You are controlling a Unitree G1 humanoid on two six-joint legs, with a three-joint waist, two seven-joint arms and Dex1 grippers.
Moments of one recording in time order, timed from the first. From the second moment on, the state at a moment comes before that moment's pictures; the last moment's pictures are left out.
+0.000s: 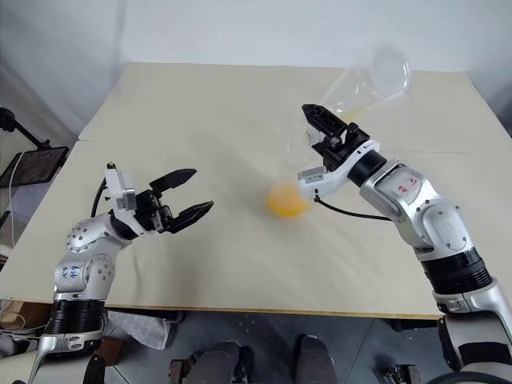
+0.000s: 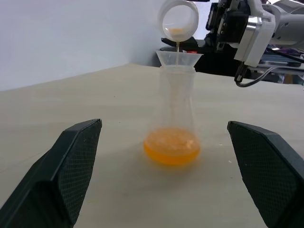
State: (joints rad) left arm -0.37 0.44 0.18 0.01 -0.52 0.11 -0.98; right arm -0.67 -0.78 0.20 -0.06 -0.91 -0.34 0.16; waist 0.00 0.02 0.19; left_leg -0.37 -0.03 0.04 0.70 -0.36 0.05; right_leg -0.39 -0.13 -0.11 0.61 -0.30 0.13
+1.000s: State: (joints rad) left arm -0.34 0.49 0.22 0.04 -0.52 0.12 -1.00; right arm -0.53 -0.51 -0.64 0.09 0.21 0.36 0.37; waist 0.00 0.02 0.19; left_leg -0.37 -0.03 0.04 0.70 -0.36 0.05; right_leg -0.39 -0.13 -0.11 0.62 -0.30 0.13
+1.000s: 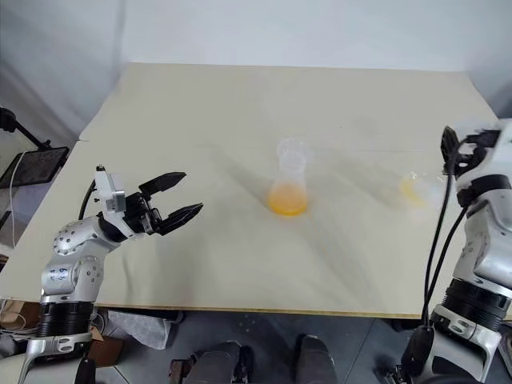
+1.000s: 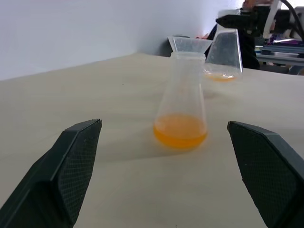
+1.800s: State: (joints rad) left arm -0.29 0.54 0.24 -0.02 -0.55 0.17 -0.96; right arm -0.43 -0.68 -0.63 0.17 0.46 0.27 0.47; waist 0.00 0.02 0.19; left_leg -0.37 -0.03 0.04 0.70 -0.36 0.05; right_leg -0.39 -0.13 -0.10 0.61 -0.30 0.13
